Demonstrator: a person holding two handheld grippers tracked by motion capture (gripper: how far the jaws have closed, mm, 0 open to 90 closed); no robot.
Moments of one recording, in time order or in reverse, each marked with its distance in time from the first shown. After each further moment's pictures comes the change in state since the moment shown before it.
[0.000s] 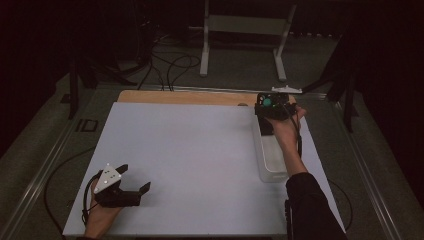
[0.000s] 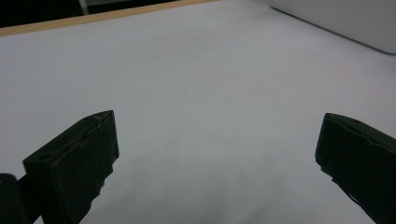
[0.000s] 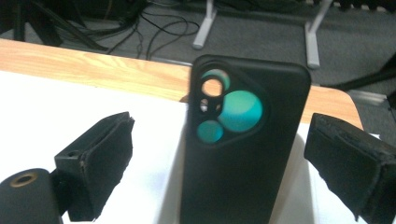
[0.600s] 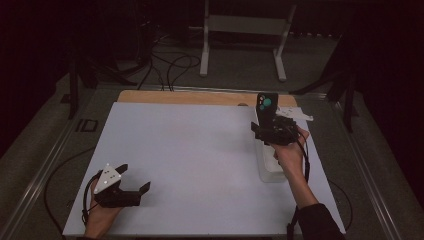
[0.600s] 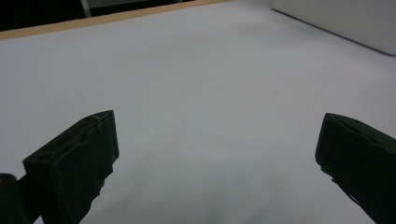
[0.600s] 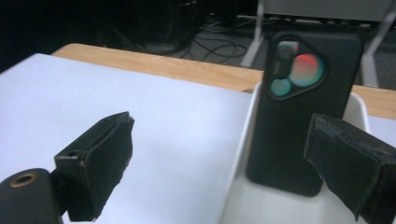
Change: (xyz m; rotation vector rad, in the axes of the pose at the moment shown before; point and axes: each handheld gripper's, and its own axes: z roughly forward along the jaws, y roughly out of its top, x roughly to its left) left arm -0.001 0.001 -0.001 -0.006 0.008 0.003; right arm 0.022 -0.046 -0.066 -0.113 0.196 0.000
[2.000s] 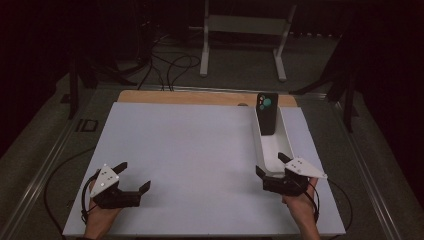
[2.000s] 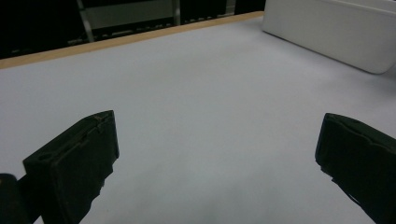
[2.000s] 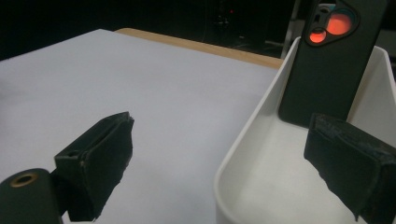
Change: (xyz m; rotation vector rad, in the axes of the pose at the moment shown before) left arm -0.008 0.010 -0.010 -0.073 -0.006 0.017; right arm 0.025 -0.099 -0.076 -0.121 0.102 -0.135
